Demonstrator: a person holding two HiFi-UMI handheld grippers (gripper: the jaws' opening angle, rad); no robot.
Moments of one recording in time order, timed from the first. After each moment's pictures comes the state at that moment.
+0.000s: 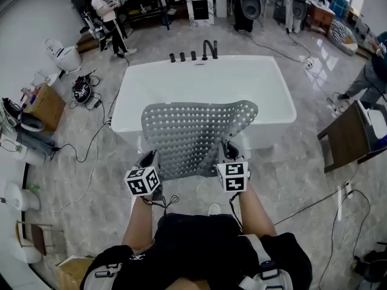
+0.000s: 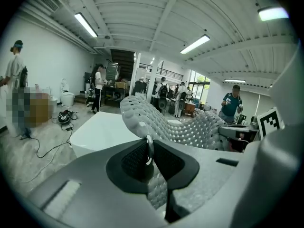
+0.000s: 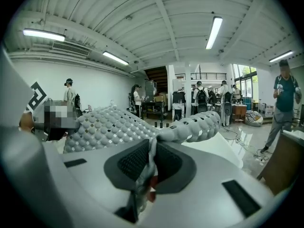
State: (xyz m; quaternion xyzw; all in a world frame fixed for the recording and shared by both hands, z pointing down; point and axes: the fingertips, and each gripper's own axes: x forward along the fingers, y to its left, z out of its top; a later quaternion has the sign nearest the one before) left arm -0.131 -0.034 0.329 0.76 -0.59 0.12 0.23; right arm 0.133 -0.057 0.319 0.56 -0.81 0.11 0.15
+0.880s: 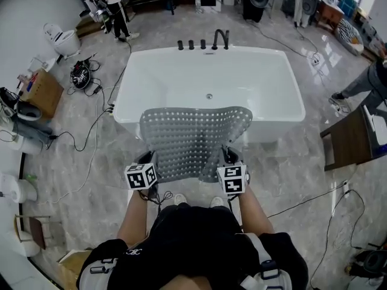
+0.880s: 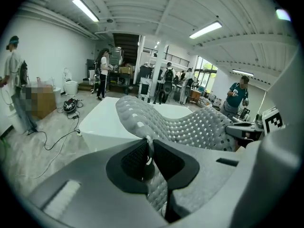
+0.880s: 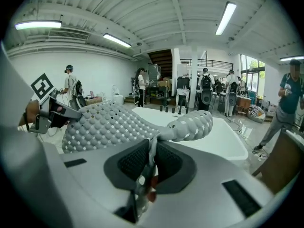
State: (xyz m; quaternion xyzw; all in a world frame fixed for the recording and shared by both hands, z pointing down) left arm -0.220 -0.050 0.397 0.73 -0.59 0.20 0.29; right arm 0.068 -0.064 0.389 0.53 -0.80 0.16 0.24
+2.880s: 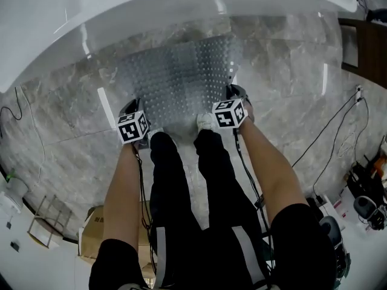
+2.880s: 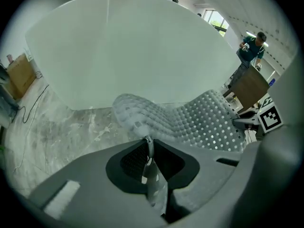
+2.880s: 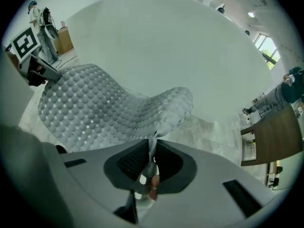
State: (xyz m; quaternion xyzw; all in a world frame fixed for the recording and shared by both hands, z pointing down) left arm -0.151 -0.050 0.974 0.66 -0.47 0.40 0.42; right arm 0.202 -0.018 0.985 0.49 -0.61 0.30 0.54
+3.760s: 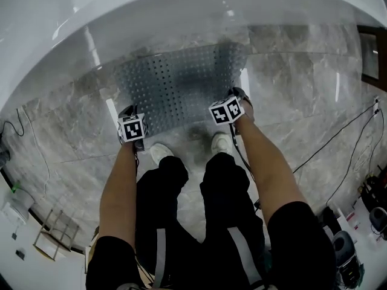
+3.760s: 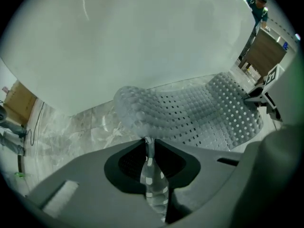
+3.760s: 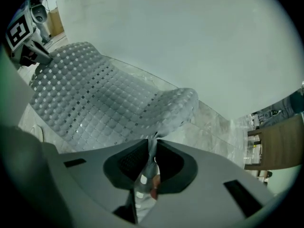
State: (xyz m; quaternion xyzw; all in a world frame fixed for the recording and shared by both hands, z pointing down) left arm -0.212 -0.106 1.149 0.63 -0.46 0.51 0.35; right arm 0.188 -0.065 1.179 0.47 -0.58 0.30 0.60
